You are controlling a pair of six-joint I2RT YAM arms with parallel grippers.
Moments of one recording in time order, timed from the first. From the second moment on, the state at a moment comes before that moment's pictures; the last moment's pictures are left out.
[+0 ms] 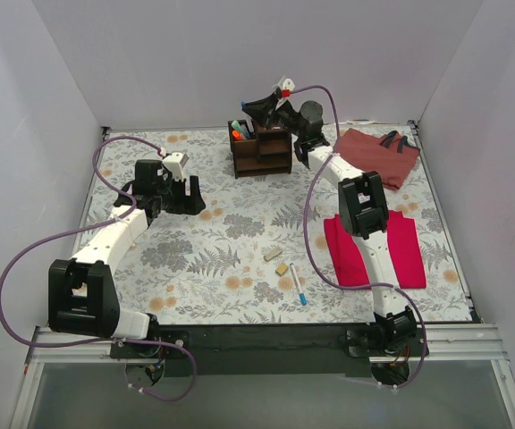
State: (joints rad) left arm -0.13 1.39 0.95 -0.29 0.34 -0.06; right arm 0.41 2.54 2.17 0.75 -0.70 0.17
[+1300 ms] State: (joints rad) left arm -0.50 1.46 1.29 -0.57 0.77 0.80; right arm 0.25 1.31 1.10 0.05 -0.63 -0.21
